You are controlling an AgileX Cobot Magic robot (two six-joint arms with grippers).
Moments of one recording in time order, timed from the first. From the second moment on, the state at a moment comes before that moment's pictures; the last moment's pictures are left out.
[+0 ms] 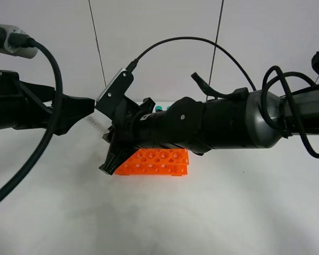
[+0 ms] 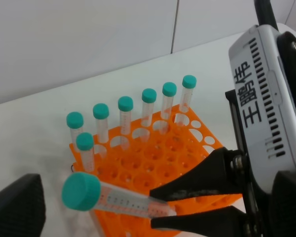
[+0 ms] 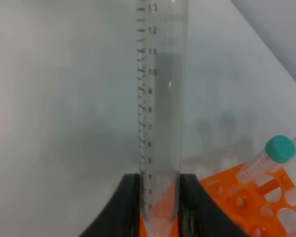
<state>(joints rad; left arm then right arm) -0.45 0.98 -0.67 -0.39 0.17 0.26 0.87 1.83 -1.12 0.89 -0.07 -1.31</state>
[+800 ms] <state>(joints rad) -0.44 1.15 -0.67 -0.40 0.07 0.24 0.87 1.82 -1.12 0.89 -0.08 -1.30</state>
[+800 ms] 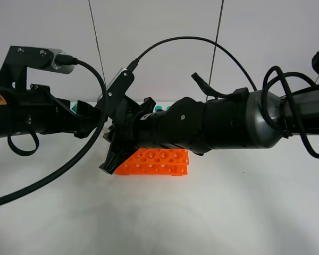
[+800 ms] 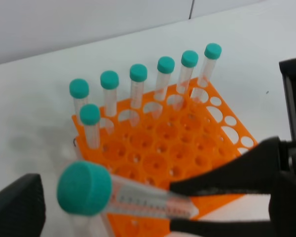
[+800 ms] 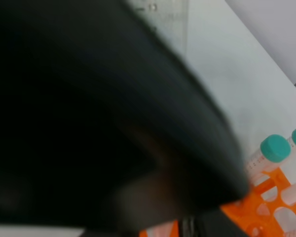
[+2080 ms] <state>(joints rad) -0.35 1.24 -0.67 -0.41 0.03 0.23 0.87 1.82 -1.12 0.87 -0.11 -1.30</state>
